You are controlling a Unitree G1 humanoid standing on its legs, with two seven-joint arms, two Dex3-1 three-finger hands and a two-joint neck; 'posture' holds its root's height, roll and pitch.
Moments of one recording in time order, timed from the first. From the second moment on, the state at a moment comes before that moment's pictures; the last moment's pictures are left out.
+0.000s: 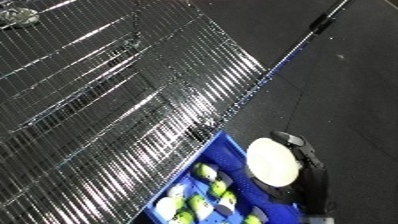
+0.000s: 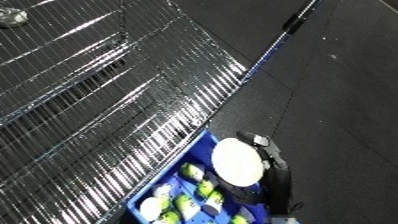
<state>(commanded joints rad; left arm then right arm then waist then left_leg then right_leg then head) -0.11 0.38 -0.10 0.15 -0.85 -0.35 -0.04 0.00 -0.48 -0.11 0.05 0.38 -0.61 -0.46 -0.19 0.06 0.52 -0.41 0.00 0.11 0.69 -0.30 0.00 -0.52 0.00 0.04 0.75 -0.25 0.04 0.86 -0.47</state>
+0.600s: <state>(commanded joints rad) -0.13 0.37 -0.12 0.17 -0.84 -0.34 -0.03 -0.01 -0.47 -0.08 0.08 0.41 -0.60 -0.40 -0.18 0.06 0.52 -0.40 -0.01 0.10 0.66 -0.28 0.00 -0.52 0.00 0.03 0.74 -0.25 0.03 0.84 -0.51</state>
